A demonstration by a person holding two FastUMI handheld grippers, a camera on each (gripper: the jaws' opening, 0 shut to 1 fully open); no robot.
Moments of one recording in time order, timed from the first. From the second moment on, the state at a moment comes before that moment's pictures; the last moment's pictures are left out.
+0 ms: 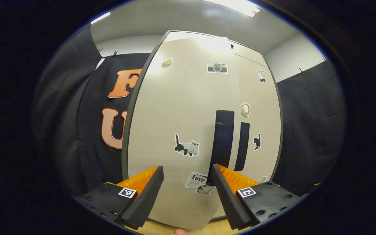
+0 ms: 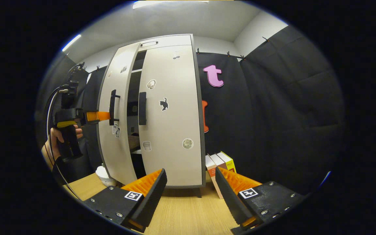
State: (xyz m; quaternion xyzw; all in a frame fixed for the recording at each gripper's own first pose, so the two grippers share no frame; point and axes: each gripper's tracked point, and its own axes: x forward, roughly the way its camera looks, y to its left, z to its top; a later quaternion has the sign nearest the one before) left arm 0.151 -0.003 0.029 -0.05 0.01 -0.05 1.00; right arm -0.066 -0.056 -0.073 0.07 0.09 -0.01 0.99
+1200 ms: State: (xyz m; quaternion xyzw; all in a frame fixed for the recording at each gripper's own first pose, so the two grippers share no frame) left arm 0.184 -0.018 0.022 -0.04 0.03 -0.03 1.00; right arm -0.060 -0.079 -0.070 0.06 0.08 -0.03 0.99
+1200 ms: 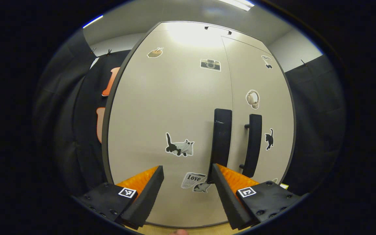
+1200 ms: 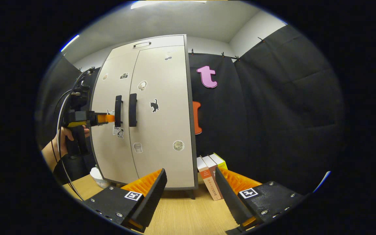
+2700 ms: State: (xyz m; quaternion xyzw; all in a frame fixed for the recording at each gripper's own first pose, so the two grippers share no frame) left arm -0.047 0.058 -0.051 -0.04 0.05 0.07 1.00; right arm -0.059 -0.019 -0.077 0.07 0.09 0.04 0.99
